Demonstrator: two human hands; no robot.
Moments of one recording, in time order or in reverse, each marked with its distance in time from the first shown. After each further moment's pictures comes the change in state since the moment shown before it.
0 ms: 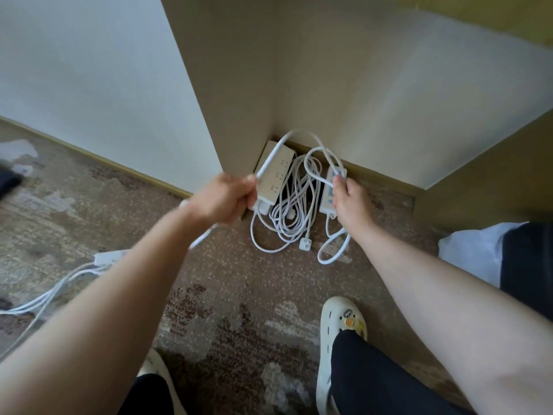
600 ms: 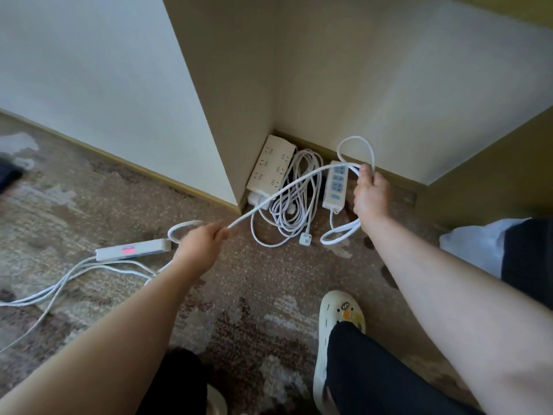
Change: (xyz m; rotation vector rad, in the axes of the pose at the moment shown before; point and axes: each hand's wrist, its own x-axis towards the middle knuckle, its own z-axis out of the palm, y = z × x) left_hand -0.019 -0.128 0.009 0.674 0.332 -0.203; right_hand 0.014 0.011 -0.018 0.173 0.231 0.157
